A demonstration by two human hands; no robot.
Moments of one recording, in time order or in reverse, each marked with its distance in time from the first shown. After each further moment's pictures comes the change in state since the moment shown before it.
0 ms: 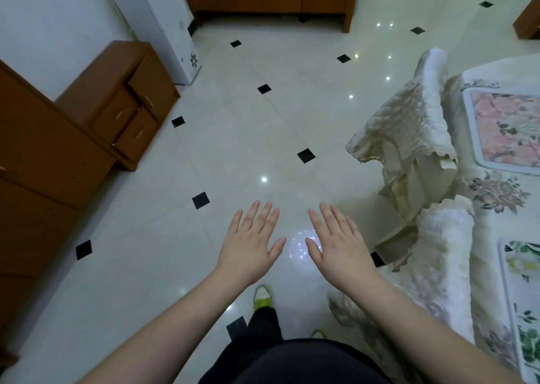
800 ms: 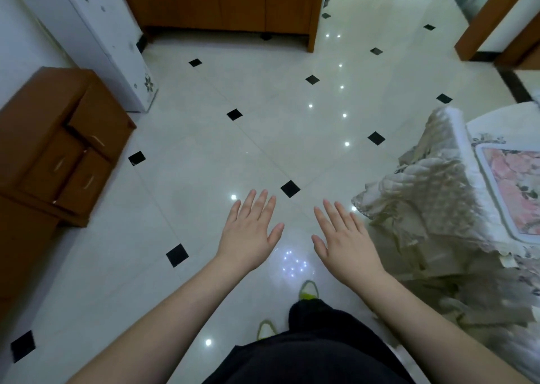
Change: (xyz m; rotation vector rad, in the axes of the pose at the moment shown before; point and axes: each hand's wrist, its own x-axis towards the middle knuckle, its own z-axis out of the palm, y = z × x) left_hand 0.275 -0.162 -0.050 -0.130 0.063 0.131; right_hand 0.272 -0.025 -0.050 -0.168 0.015 0.167
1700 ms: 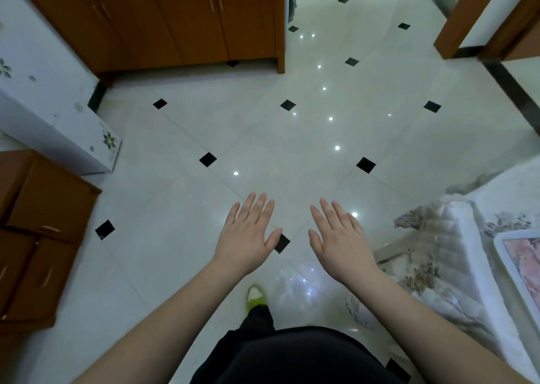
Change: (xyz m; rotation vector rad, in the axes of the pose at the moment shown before) left_hand 0.377 0.017 -0.051 0.110 -0.033 0.155; right_hand 0.311 0.166 -0.066 0.136 0.004 0.180
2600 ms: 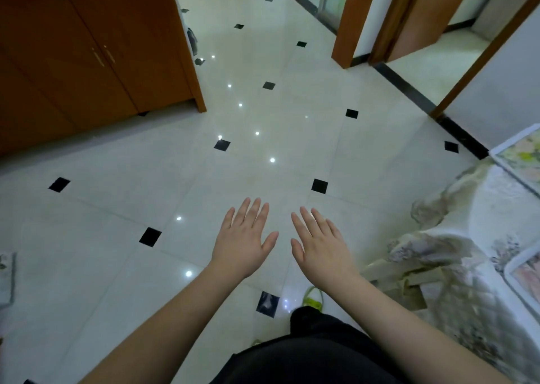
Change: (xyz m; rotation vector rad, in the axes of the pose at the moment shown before) left_hand 0.301 -0.090 -0.039 0.000 -0.027 0.389; right_hand 0.240 -0.016 -0.042 0.000 0.062 0.310
